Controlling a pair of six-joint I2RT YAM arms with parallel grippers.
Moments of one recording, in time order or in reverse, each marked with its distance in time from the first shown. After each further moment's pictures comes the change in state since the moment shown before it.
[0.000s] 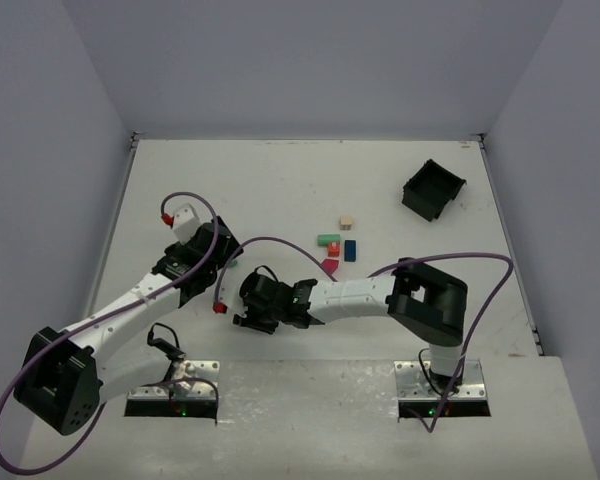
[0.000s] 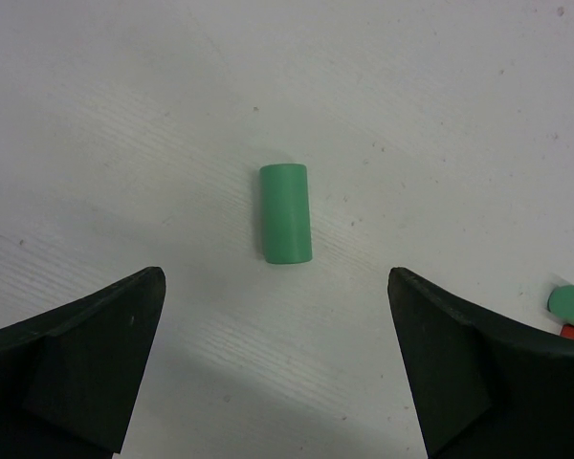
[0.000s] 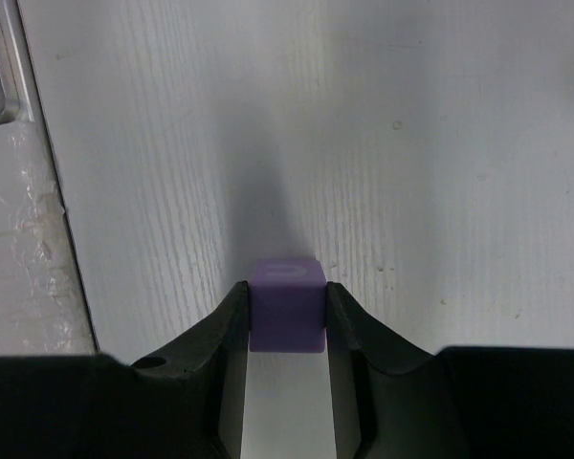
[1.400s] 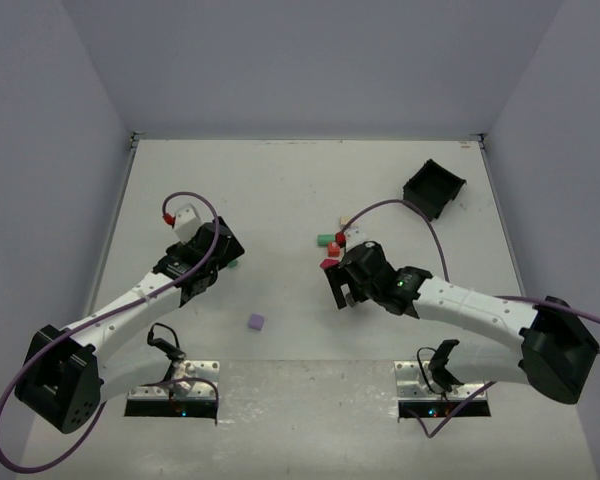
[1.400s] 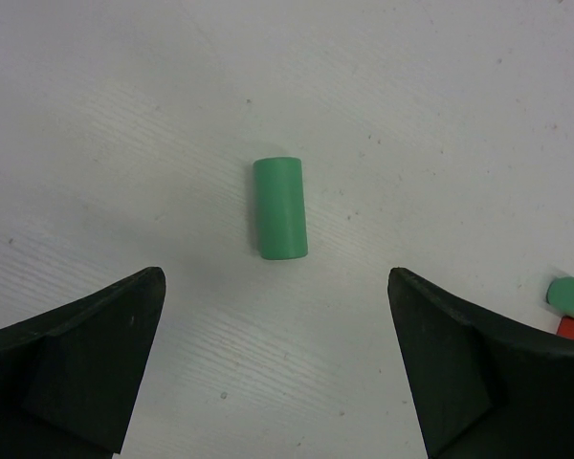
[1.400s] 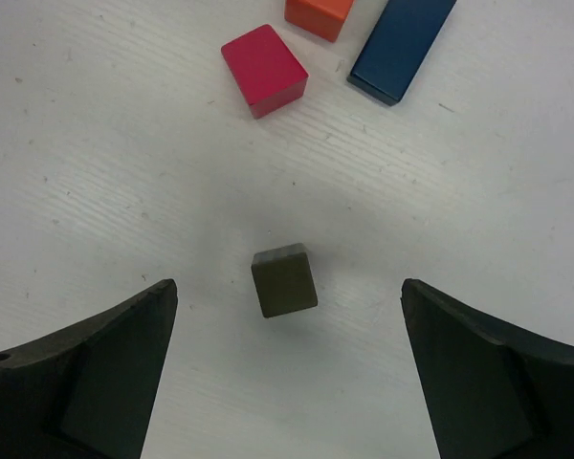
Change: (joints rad) left arm 0.000 0.010 0.000 0.005 0.016 0.002; right arm -0.363 -0.691 -0.478 -0.258 0.354 0.533
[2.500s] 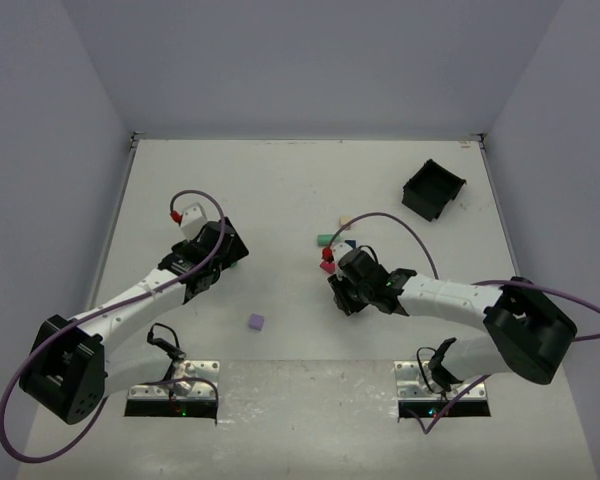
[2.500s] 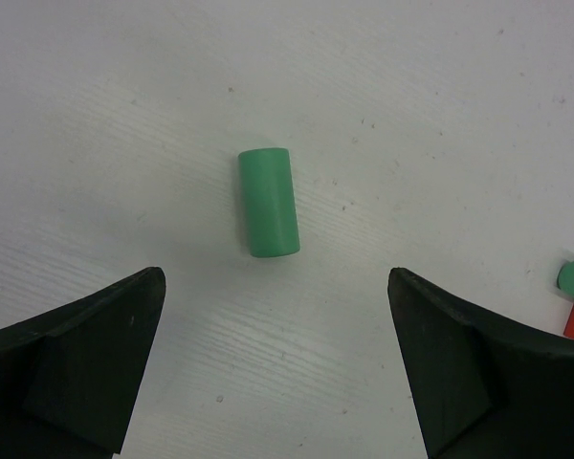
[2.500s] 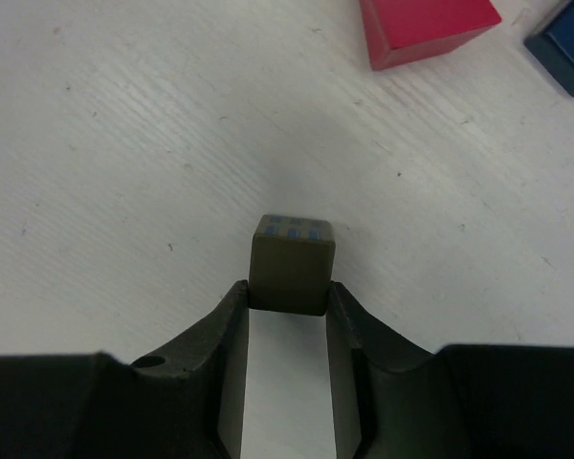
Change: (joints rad) left arm 0.000 0.052 0.000 0.048 0.045 0.041; right arm -0.048 0.153 -0.077 0.155 -0.268 -0.135
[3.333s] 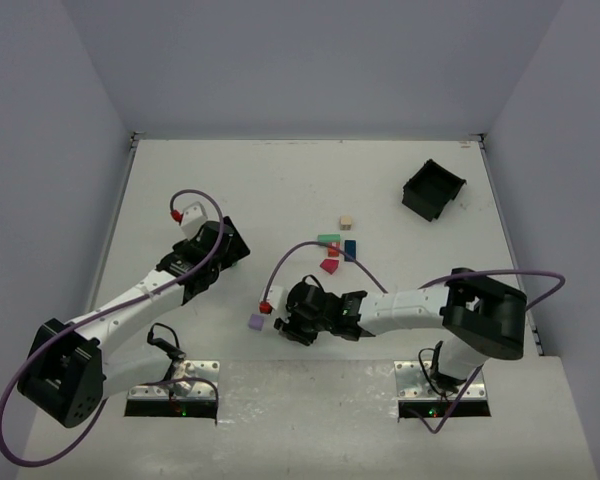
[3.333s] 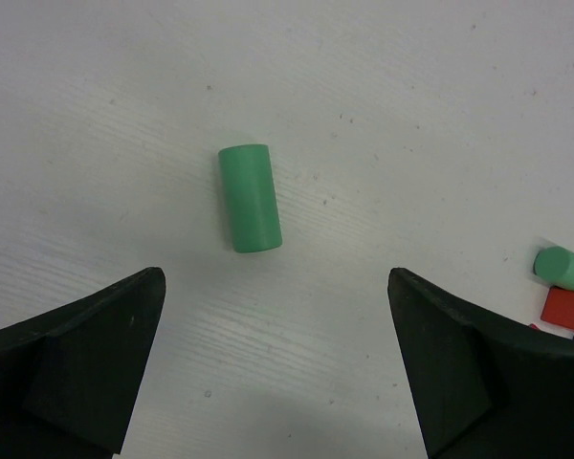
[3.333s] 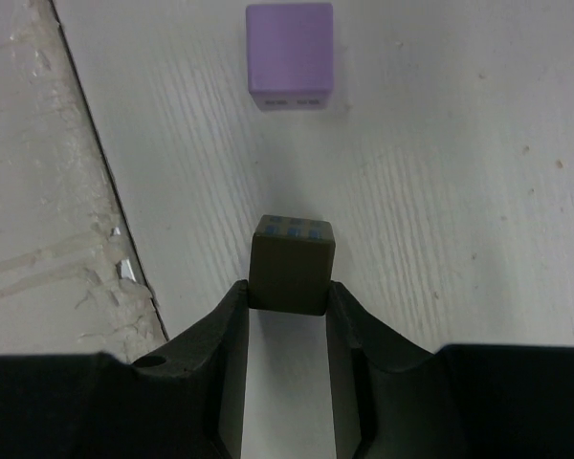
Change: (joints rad) left arm 0.000 -0.018 0.000 0.009 0.034 0.009; right arm 0.374 0.228 0.143 0.224 -0.102 -0.229
